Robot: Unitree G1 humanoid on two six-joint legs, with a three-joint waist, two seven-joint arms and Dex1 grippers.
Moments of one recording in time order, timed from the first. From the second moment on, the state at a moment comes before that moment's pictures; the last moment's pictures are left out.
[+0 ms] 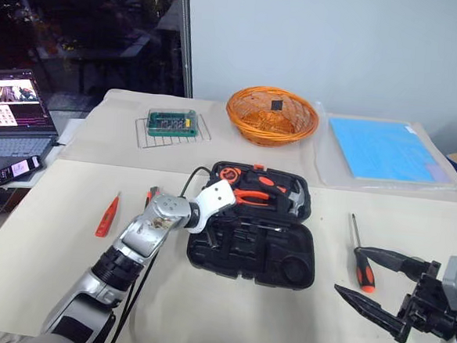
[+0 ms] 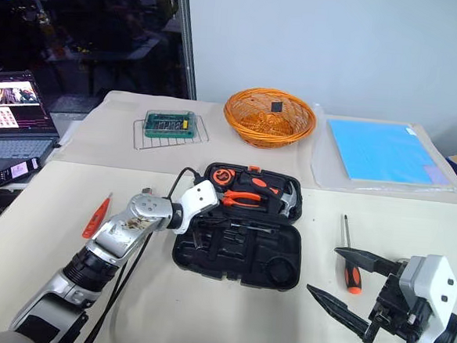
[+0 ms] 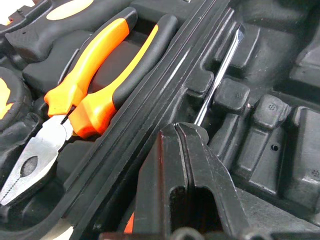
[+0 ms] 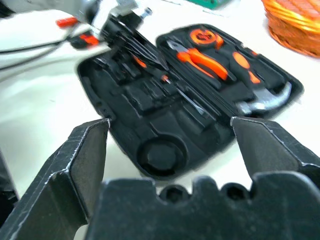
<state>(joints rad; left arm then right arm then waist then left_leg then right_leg) -0.56 0.39 -0.38 -0.03 -0.06 0.58 -0.82 0.60 -0.77 -0.73 -0.78 0.79 0.44 0.89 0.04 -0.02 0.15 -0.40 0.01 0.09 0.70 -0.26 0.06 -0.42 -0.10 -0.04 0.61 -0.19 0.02</state>
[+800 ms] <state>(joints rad) -0.54 0.53 -0.15 -0.37 -0.66 0.79 -1.12 0.13 -0.89 -0.39 -0.43 0.64 1.15 0.35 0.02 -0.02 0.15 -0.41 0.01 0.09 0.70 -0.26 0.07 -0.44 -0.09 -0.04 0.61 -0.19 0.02</state>
